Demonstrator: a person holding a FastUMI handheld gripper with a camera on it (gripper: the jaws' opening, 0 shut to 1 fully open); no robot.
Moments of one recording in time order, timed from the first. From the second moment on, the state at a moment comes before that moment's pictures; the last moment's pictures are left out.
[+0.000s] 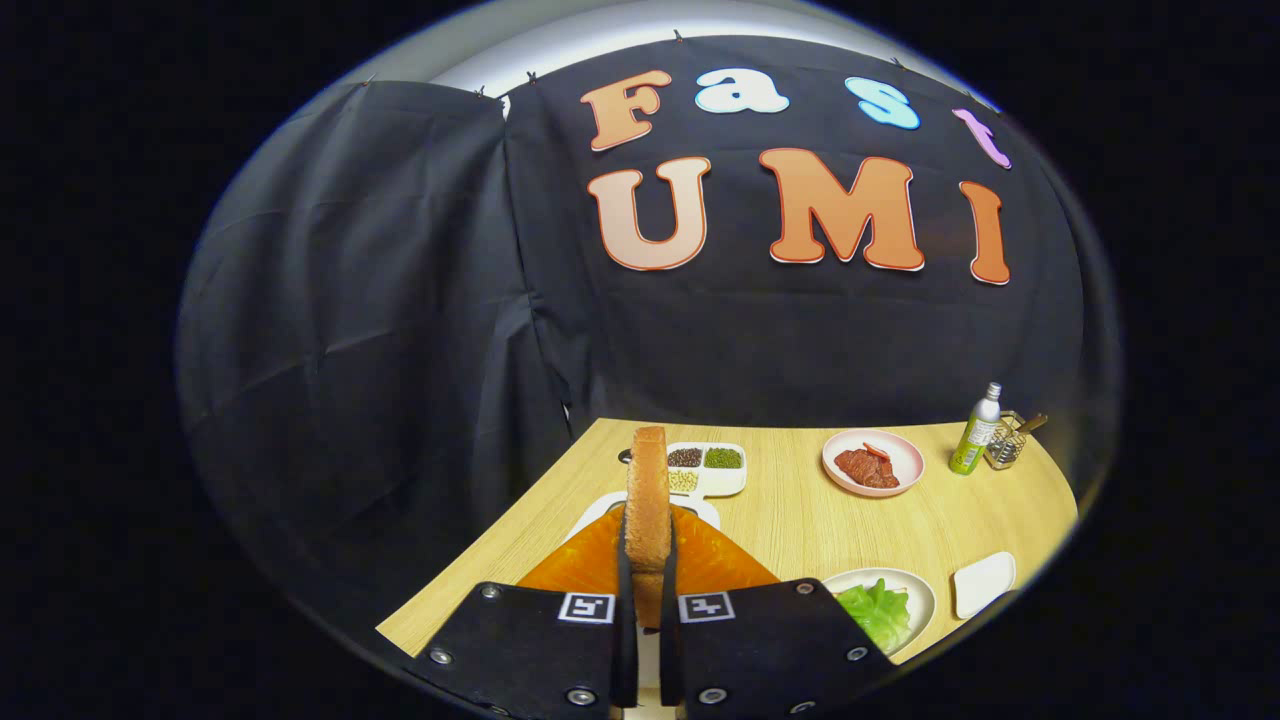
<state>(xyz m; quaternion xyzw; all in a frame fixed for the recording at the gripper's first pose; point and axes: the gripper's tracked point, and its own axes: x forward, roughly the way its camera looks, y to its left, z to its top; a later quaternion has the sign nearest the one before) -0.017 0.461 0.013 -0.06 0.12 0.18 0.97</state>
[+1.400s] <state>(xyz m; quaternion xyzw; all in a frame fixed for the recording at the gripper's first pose) -0.001 0.278 -0.096 0.02 0.22 0.13 0.97</state>
